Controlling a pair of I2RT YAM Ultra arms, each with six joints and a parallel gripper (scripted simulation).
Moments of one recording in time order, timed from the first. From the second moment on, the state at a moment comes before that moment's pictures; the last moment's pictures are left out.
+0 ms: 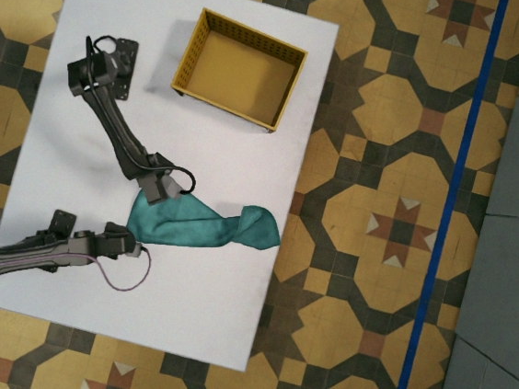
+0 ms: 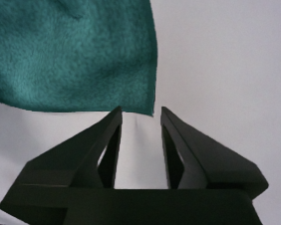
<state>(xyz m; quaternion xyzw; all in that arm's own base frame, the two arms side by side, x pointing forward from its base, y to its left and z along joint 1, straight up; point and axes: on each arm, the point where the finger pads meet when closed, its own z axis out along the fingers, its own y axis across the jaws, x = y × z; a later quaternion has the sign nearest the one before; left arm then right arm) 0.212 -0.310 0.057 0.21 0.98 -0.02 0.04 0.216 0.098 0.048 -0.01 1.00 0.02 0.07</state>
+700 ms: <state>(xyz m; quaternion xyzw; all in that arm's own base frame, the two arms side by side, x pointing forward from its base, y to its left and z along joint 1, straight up) 0.189 -0.322 0.052 0.18 0.98 -0.03 0.06 0.212 0.096 0.048 0.00 1.00 0.02 0.06</state>
